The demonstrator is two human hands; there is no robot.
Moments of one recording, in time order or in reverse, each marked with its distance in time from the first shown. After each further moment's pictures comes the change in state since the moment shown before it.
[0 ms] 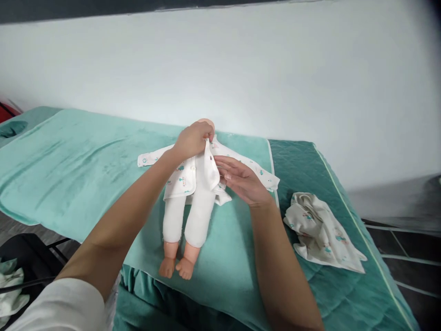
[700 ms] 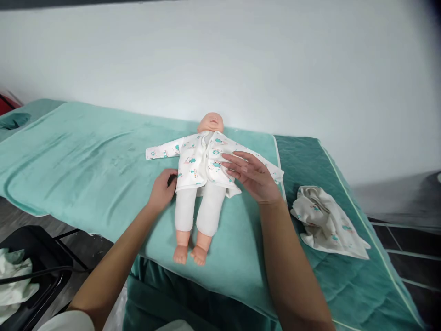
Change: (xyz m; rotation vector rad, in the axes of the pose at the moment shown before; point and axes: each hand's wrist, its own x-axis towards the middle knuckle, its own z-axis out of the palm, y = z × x) left_hand -0.208 -0.019 0.009 -0.252 0.195 -0.473; right_hand -0.014 0.012 0.004 0.014 0.237 -0.028
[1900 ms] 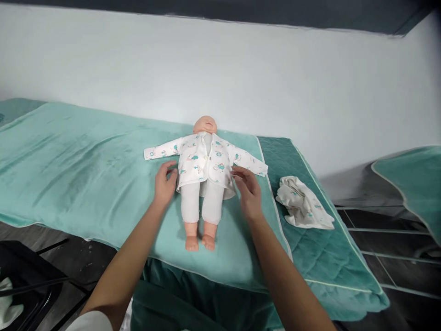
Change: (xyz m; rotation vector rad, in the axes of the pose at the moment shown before) left_hand 0.008 -0.004 0.007 -0.259 0.209 0.008; right_hand -0.056 0.040 0.040 -0.498 0.487 -0.296
